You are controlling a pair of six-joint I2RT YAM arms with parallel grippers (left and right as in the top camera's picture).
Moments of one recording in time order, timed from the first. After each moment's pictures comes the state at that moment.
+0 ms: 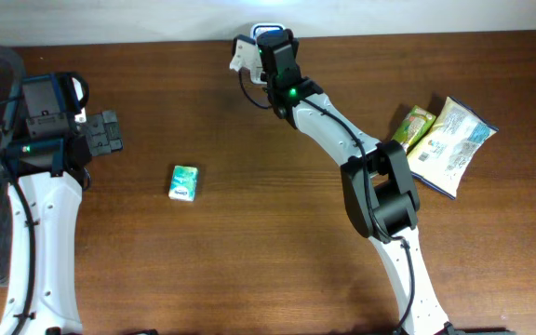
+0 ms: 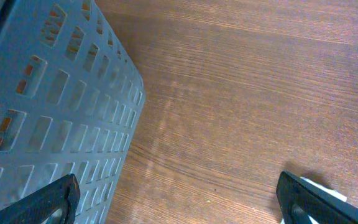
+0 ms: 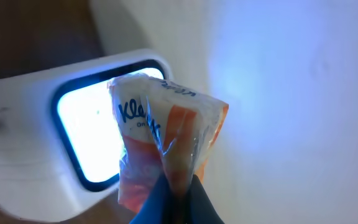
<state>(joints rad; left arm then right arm) 0.16 1.47 1.40 -0.83 -0.26 0.01 0.45 2.50 2.08 -0.01 0.37 -1.19</state>
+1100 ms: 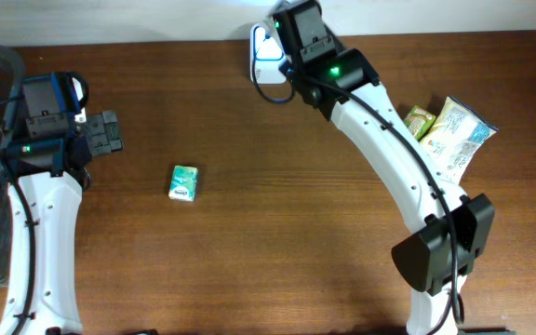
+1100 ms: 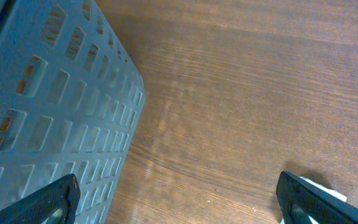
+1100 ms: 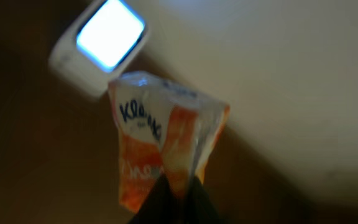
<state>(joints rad) 0.16 1.47 1.40 -0.83 -0.26 0.01 0.48 2.03 2.09 -0.91 0.45 -0.32</state>
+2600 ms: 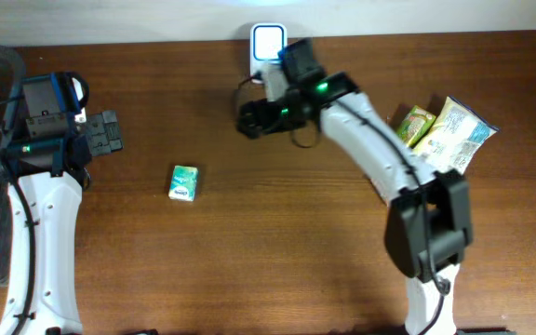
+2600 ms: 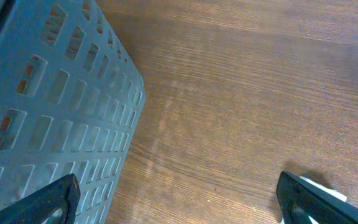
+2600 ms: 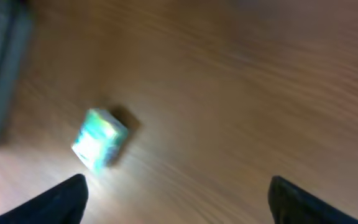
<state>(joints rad) 0.16 1.47 1.40 -0.83 -0.26 0.01 0.48 2.12 1.84 -0.72 -0.41 0.21</state>
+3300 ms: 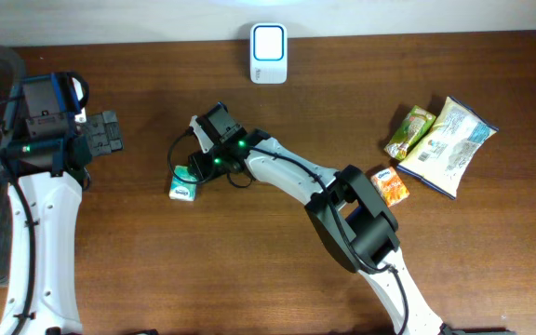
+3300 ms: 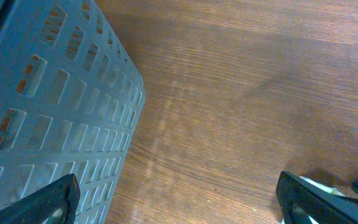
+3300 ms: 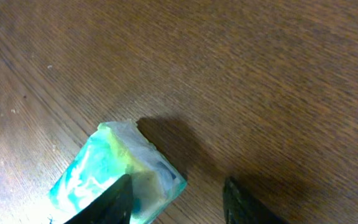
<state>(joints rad) 0.16 1.47 1.40 -0.83 -0.26 0.01 0.73 2.40 1.84 -0.41 -0.34 0.29</state>
